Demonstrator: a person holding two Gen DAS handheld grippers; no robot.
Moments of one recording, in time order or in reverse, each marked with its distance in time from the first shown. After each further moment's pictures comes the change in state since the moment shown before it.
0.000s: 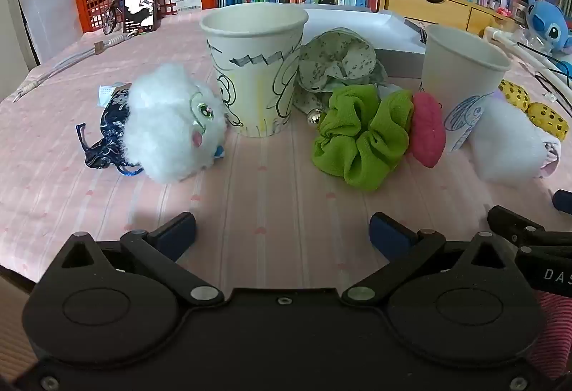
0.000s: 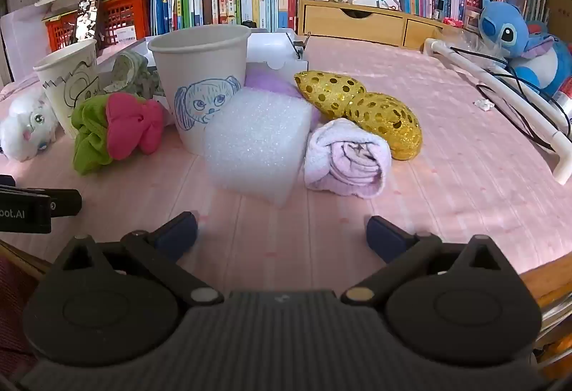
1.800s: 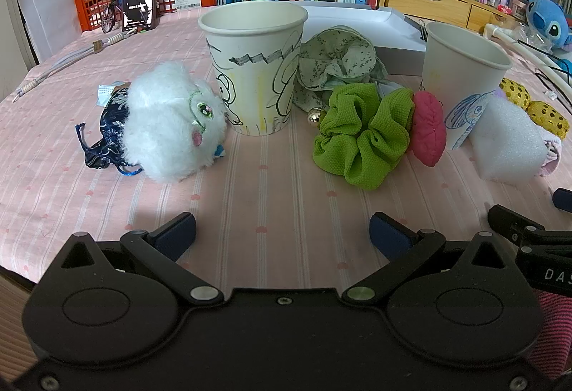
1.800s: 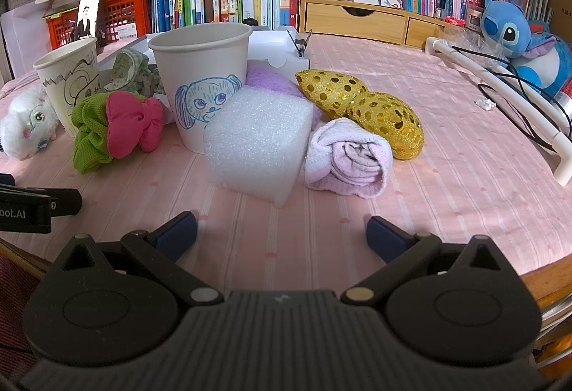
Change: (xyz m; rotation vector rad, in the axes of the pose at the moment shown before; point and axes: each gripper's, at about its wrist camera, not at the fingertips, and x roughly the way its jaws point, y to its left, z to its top) left arm 0.000 0.000 0.001 0.003 0.013 0.002; right arm 0.002 0.000 0.002 -0.003 0.010 0.000
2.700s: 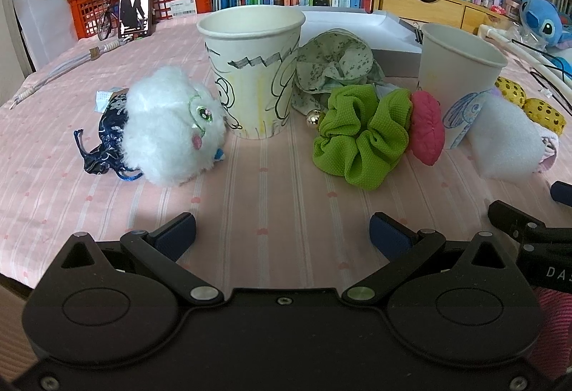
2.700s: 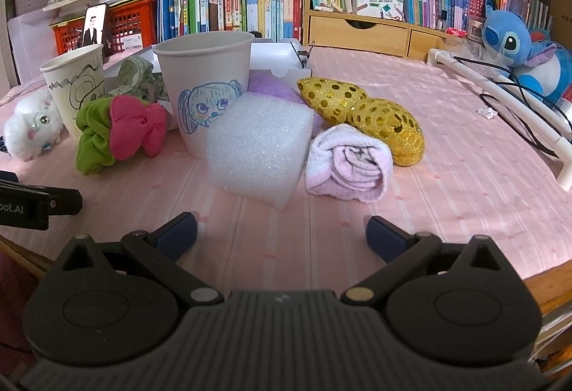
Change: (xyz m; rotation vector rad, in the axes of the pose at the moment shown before) left arm 0.000 0.002 -0.005 0.021 -0.029 -0.011; right arm -0.003 -0.002 -0.010 -0.007 -0.069 0.016
